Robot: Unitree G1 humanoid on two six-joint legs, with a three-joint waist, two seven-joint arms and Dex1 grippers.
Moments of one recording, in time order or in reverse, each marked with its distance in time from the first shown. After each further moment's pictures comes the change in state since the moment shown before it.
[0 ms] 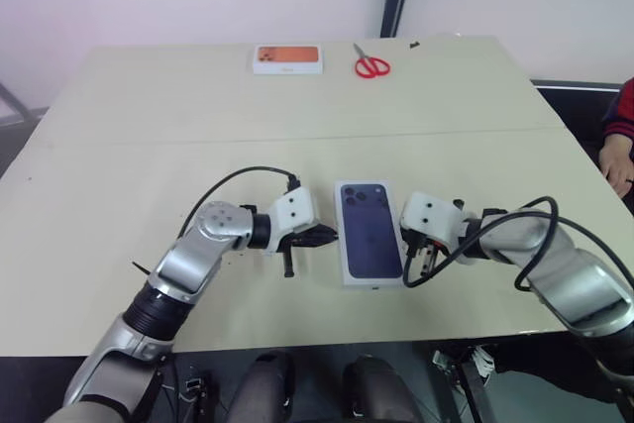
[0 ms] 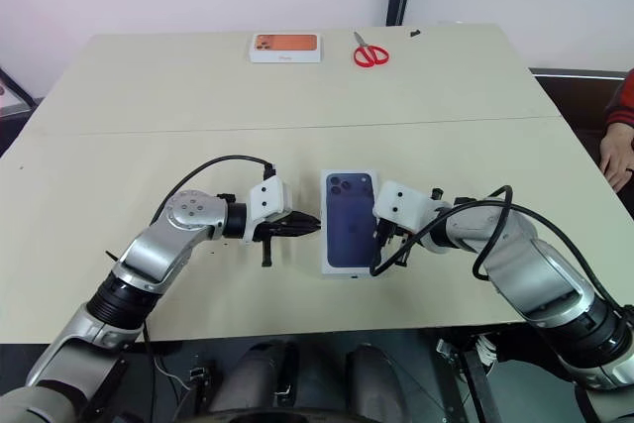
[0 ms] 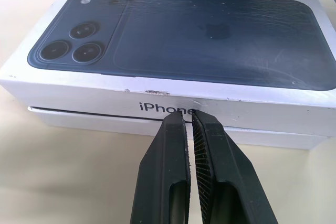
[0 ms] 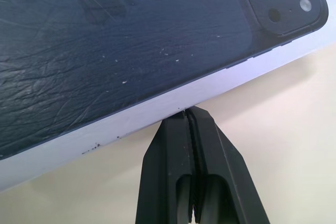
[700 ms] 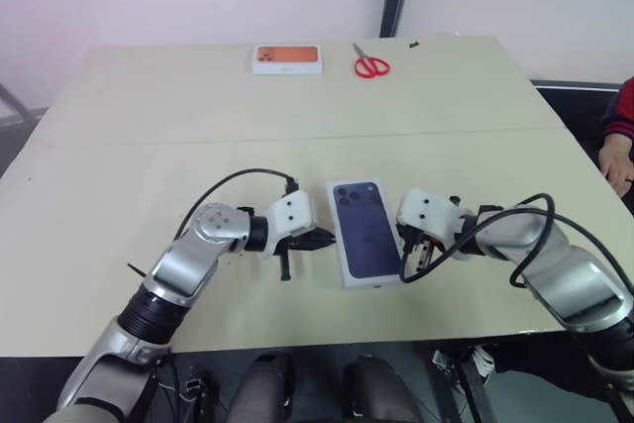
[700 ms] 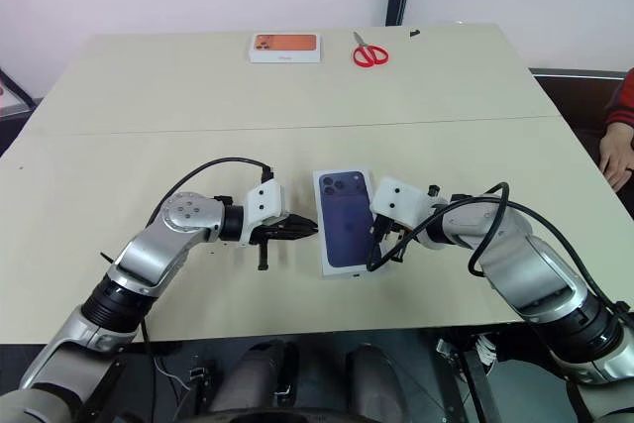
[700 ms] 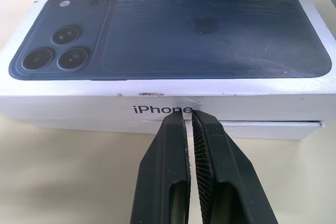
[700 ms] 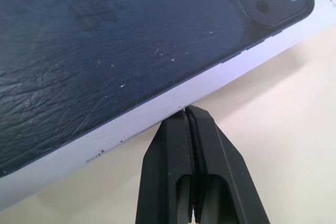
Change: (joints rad) left arm 0.016 0.022 0.000 -0.028 -0.001 0.009 -0.009; right arm -0.020 0.028 0.003 0.018 -0.017 -0.009 0.007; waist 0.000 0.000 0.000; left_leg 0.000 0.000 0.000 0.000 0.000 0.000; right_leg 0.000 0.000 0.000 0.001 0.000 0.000
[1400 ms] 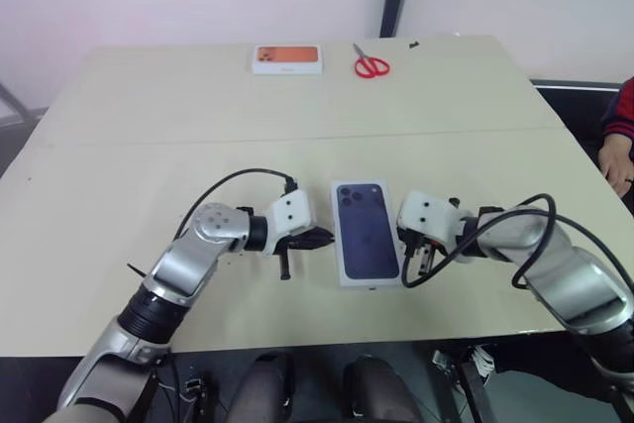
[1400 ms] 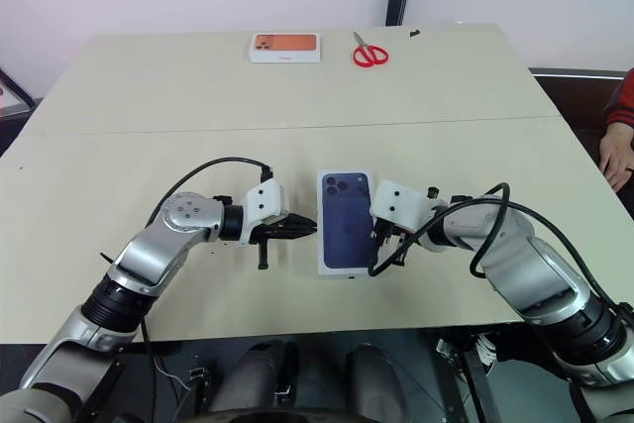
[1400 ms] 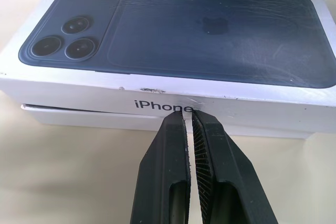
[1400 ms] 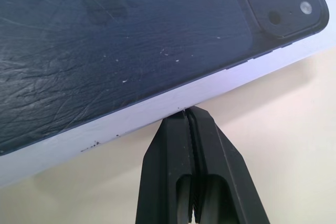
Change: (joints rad) left arm 0.000 -0.001 0.002 0.007 0.000 0.000 0.011; right arm 0.006 -0.011 -0.001 -0.015 -0.002 0.001 0.031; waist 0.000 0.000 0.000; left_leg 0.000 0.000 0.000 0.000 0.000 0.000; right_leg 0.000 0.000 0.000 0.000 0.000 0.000
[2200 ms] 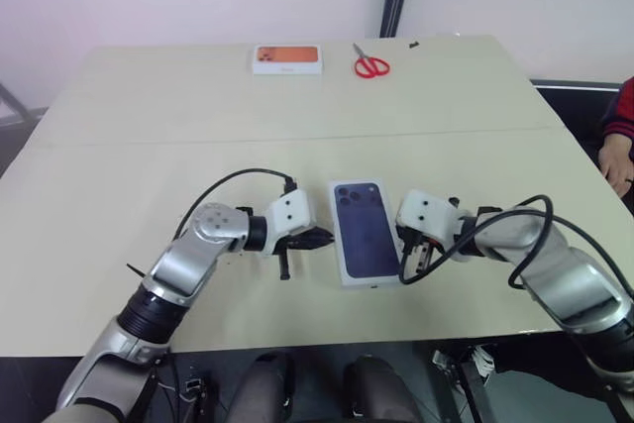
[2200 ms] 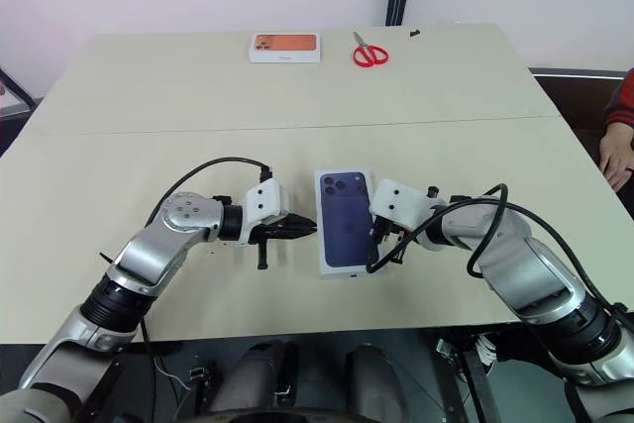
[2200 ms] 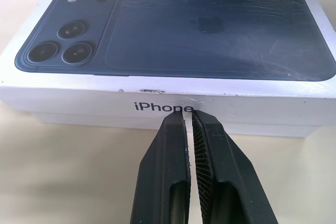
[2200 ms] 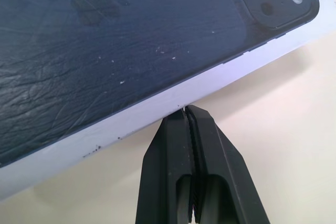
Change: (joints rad) left arm 0.001 0.008 0.000 0.000 -0.006 0.000 0.000; right arm 0.004 0.020 0.000 0.015 -0.012 -0.001 -0.022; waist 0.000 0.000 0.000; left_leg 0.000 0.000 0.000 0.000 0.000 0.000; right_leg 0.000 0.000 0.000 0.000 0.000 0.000
